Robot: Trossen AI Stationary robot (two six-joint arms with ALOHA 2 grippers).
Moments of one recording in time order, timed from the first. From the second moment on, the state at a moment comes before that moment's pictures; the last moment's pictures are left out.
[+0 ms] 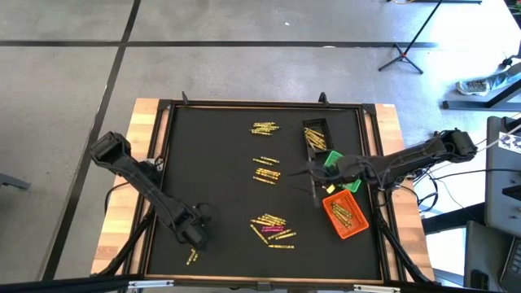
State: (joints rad) left arm -0.71 1.61 0.97 -0.77 0.07 -1.49; right arm 0.21 1.16 0.57 0.46 0.10 -0.11
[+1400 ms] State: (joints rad) left arm -0.72 1.60 0.87 -0.65 0.04 -1.32; right arm 0.21 1.16 0.57 0.45 0.10 -0.12
